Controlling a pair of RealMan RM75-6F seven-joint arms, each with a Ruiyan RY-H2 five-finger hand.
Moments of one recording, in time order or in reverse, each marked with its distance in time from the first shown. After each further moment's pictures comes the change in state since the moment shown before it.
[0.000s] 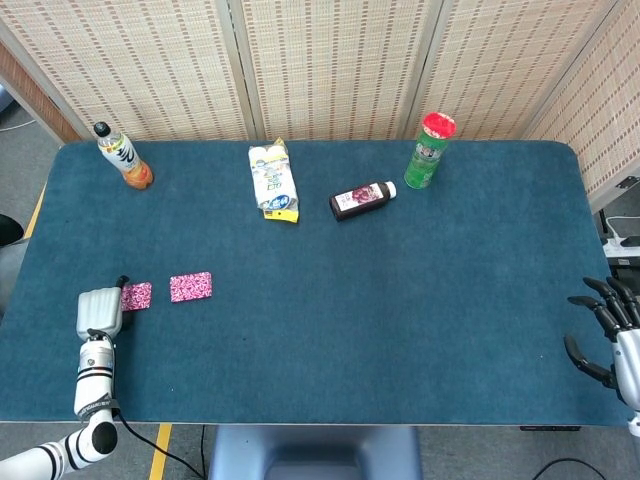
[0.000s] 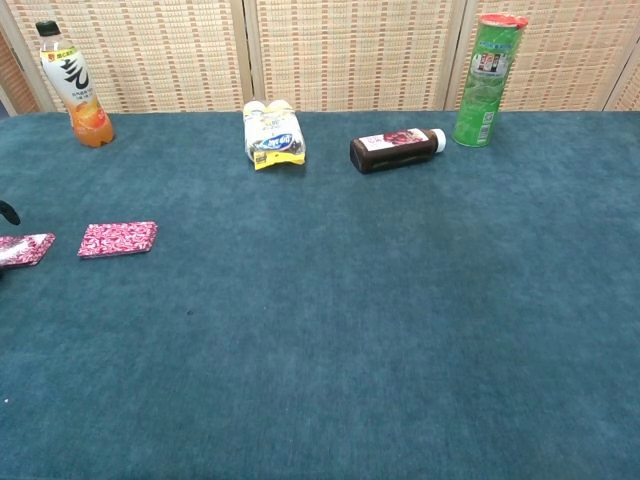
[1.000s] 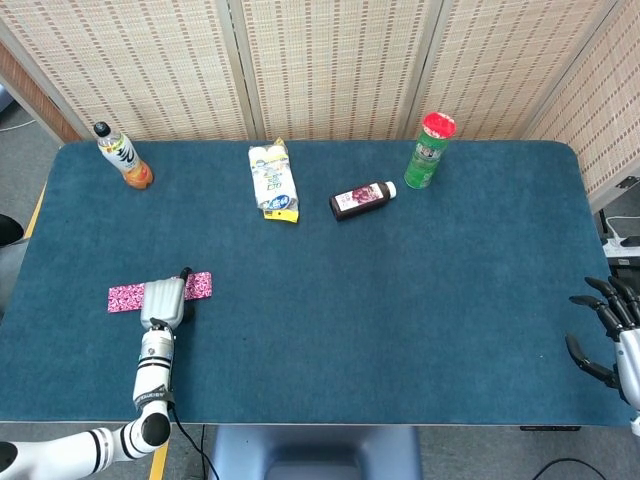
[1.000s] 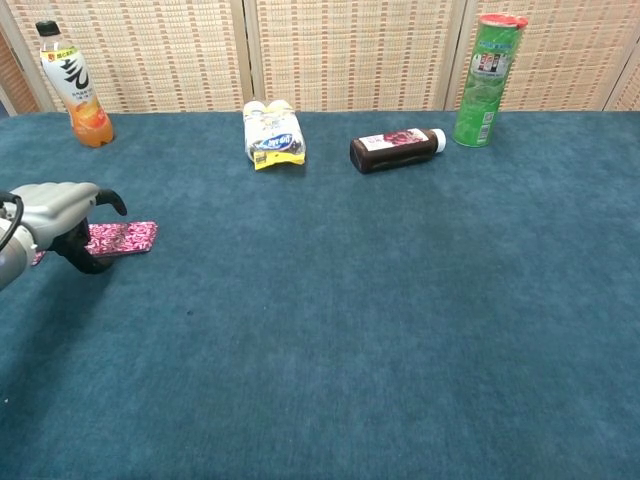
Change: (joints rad) left arm -0.130 -0.117 -0.085 -0.178 -0.099 0.056 0.212; right arm 0.000 0.011 -0.001 -0.001 0.001 -0.004 0.018
